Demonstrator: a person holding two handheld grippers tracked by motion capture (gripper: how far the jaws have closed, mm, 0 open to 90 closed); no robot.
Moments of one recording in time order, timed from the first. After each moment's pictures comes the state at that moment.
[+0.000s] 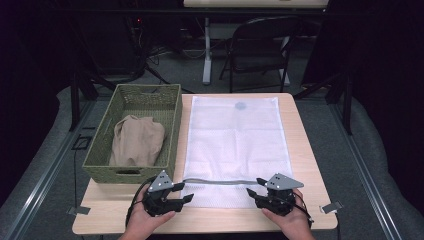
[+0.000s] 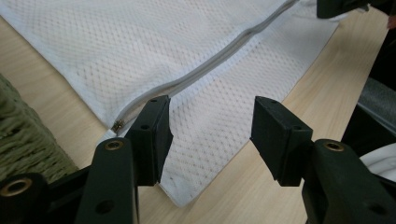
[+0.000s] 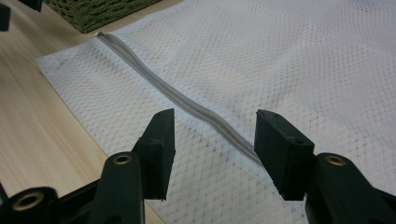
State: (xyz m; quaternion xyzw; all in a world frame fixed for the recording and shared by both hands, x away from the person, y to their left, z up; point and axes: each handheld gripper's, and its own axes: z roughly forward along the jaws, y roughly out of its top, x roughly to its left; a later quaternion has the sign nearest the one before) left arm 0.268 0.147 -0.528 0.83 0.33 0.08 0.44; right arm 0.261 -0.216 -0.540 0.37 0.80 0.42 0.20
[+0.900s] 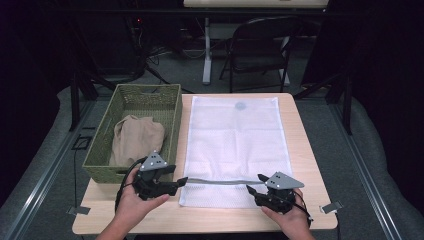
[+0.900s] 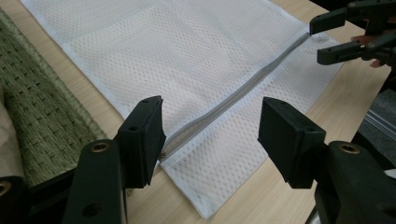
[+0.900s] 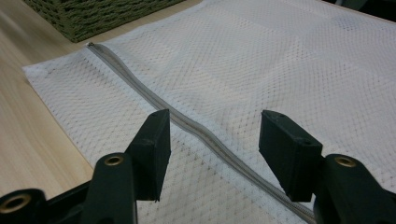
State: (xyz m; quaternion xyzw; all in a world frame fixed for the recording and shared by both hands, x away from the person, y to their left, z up) left arm 0.287 0.154 -0.461 0.83 0.35 0.11 0.41; right arm 0.264 -0.215 -0.537 0.36 0.79 0.43 0.23
